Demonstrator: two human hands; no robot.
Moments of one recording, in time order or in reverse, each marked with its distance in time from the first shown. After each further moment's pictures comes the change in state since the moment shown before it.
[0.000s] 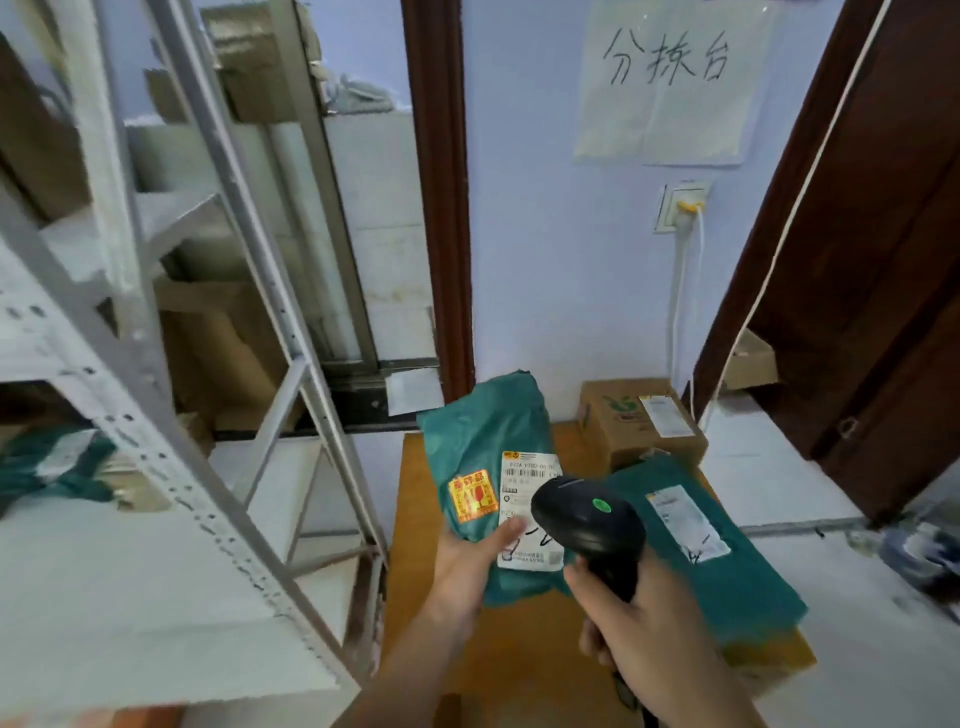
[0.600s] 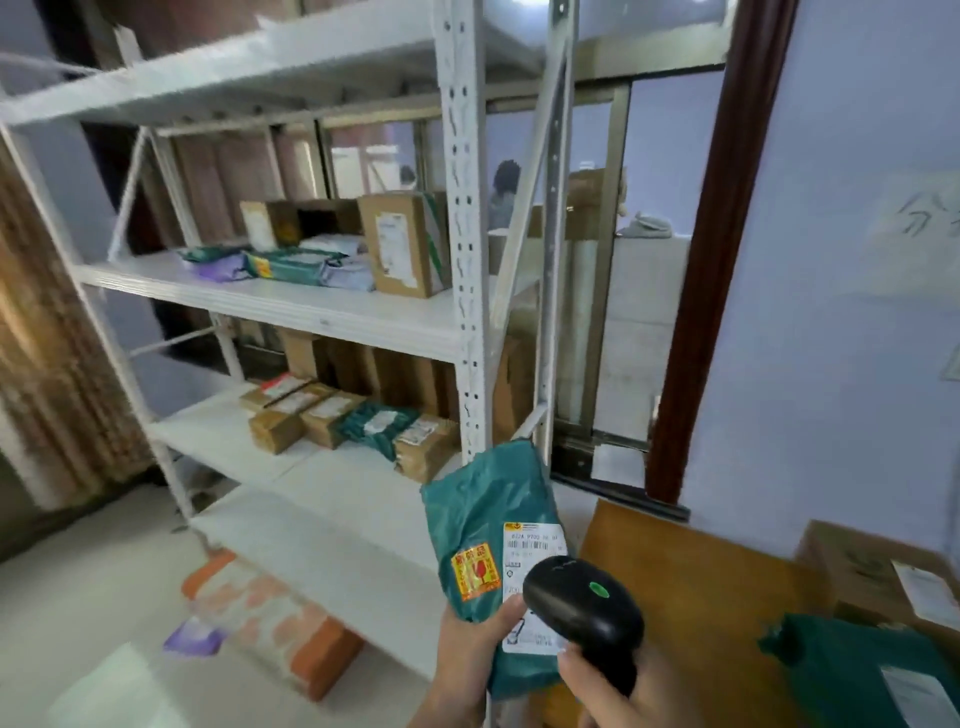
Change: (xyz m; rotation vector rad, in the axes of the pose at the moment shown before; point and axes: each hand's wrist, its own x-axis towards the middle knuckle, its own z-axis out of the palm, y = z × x) left_hand -0.219 0.033 -0.117 -0.165 0.452 0.324; right_hand -0.138 -0.043 0.087 0.087 -0.399 -0.225
